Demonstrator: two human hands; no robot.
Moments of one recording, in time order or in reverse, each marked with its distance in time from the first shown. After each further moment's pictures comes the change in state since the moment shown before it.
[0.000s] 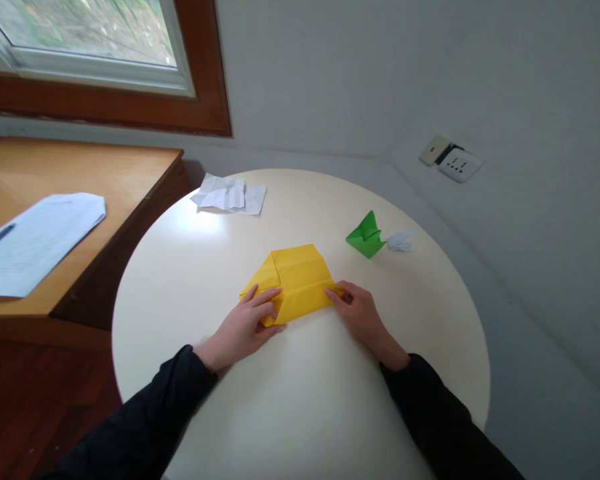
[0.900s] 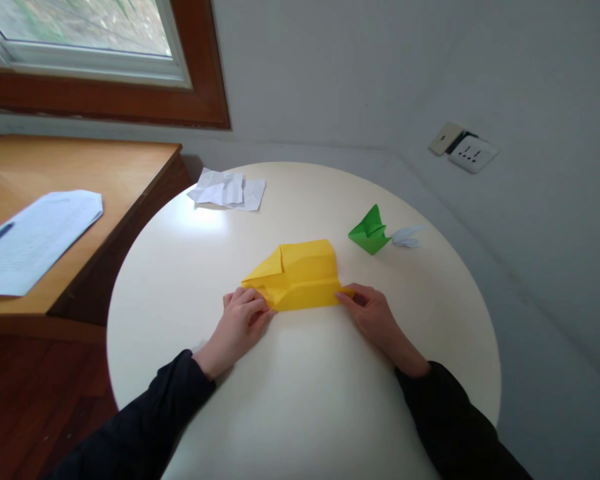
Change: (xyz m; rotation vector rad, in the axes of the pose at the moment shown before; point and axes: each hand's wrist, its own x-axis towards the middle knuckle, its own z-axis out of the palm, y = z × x) left_hand -0.002 0.003 0.010 0.135 0.191 -0.193; right_hand -0.005 0.014 -0.013 0.147 -0.069 0.070
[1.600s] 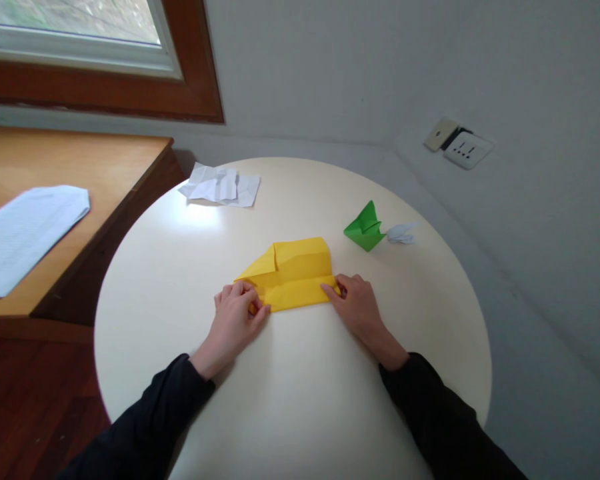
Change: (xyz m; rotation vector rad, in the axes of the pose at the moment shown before) left_hand 0.008 0.012 0.000 0.043 -0.032 -0.224; right_hand 0.011 -0.003 0.016 -0.567 0.072 -0.068
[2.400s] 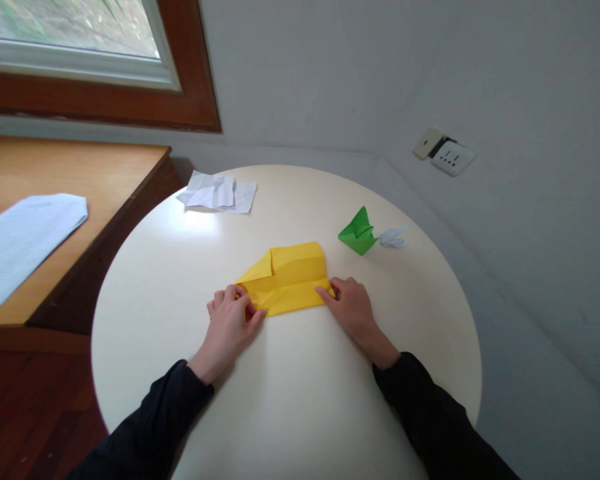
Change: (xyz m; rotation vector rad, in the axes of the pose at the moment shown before) left_hand -0.001 0.001 0.000 0.102 0.024 -0.077; right_hand 0.002 -0.003 -0.002 -0.092 -0.045 0.028
